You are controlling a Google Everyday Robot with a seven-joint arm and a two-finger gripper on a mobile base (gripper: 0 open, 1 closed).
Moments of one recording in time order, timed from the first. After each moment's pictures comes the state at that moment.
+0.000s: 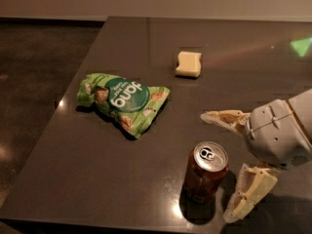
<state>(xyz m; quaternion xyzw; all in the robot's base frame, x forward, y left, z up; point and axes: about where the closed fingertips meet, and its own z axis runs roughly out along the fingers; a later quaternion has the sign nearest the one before) 0.334 -0.102 0.891 -0.68 0.63 0.24 0.30</state>
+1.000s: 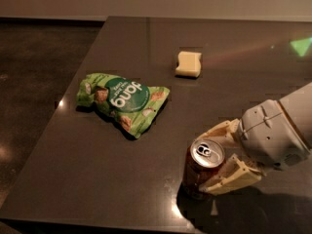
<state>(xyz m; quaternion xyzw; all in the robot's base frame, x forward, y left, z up) 0.329 -0.092 0.890 -0.68 0.63 0.25 0.28</state>
